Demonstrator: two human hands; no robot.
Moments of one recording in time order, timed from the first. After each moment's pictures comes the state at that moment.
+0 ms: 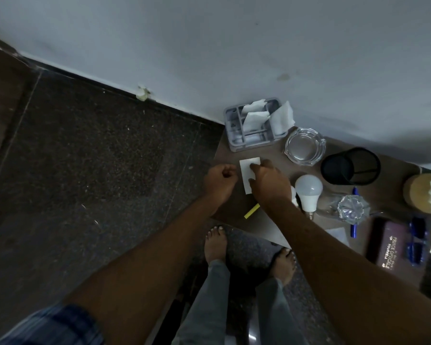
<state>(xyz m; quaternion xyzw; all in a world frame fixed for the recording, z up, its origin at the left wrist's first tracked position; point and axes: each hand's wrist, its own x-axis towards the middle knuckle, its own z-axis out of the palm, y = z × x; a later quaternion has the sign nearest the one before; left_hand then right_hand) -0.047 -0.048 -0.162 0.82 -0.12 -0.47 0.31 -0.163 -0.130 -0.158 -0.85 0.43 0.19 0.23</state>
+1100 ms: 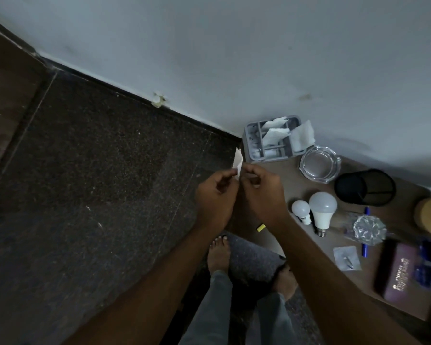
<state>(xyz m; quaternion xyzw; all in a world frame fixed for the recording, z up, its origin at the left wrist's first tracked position) -0.026 -0.007 -0.099 0.81 -0.14 -0.32 0.47 -0.110 -0.095 -0.102 -0.70 0.46 -0.13 0.54</state>
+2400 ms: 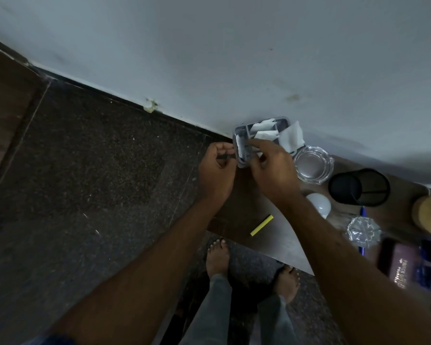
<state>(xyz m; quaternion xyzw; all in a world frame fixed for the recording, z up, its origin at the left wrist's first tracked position) -0.010 -0.075 -0.101 0.79 -0.12 -0.34 0.50 -0.111 -0.164 -0.105 -0.82 0.43 -0.14 0.36</state>
